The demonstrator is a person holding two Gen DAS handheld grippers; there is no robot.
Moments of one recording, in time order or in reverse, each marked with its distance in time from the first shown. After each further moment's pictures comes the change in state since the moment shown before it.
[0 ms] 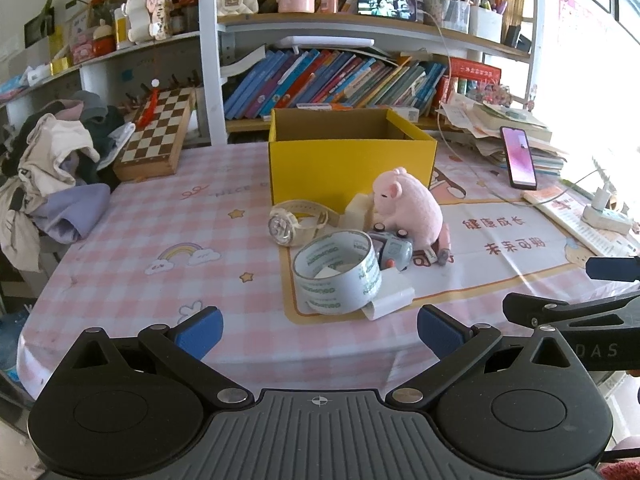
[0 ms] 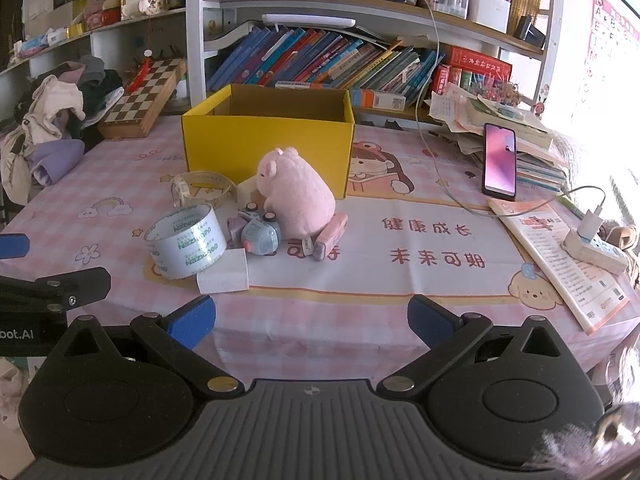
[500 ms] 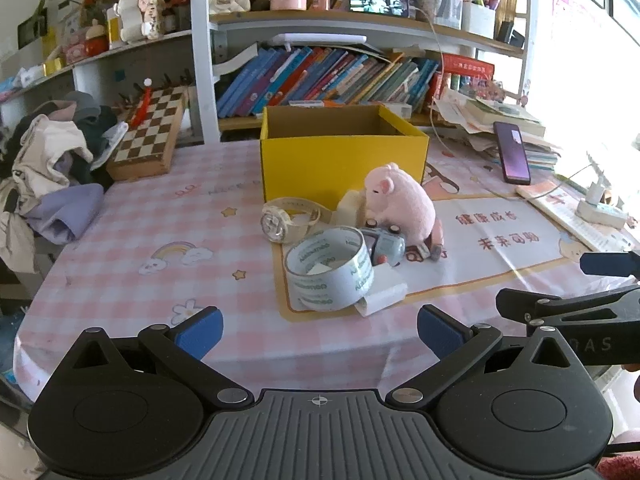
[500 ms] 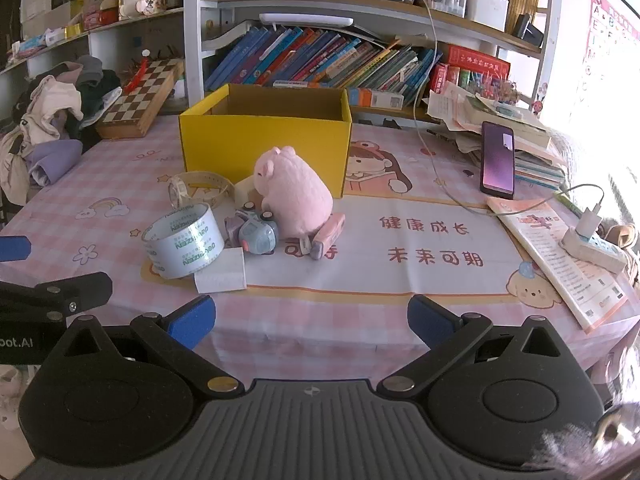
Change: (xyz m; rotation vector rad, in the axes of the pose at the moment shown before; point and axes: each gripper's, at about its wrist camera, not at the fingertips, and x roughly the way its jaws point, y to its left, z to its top) left arm 0.000 -0.003 0.001 0.016 0.012 -0.015; right arm 0.000 -0.002 -0.001 0.004 0.004 0.000
